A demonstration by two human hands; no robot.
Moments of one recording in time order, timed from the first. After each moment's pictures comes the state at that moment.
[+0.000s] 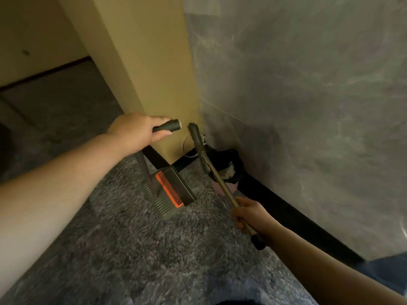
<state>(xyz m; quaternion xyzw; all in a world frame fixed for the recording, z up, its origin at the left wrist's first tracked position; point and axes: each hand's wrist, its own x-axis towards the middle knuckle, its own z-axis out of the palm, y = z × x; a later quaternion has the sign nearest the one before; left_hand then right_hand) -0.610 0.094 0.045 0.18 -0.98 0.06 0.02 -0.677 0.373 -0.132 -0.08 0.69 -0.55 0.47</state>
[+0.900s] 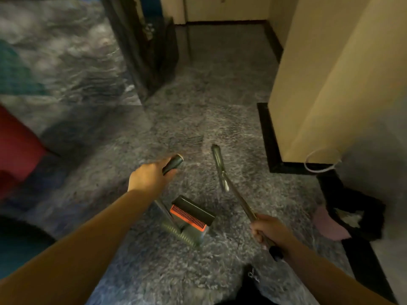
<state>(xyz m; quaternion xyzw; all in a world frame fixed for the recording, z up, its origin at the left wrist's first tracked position) -0.152 0.027 -0.088 0.68 -0.72 -0.13 0.06 -0.444 0.149 -0.173 -0.27 0.65 -0.29 0.65</state>
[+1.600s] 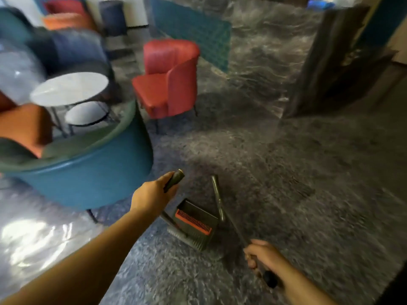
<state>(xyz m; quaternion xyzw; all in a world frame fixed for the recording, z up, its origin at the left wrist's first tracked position) -0.062 0.119 -0.117 0.93 -0.31 -0.08 0.18 -0.318 -0.033 -0.195 -0.49 0.53 0.08 0.69</state>
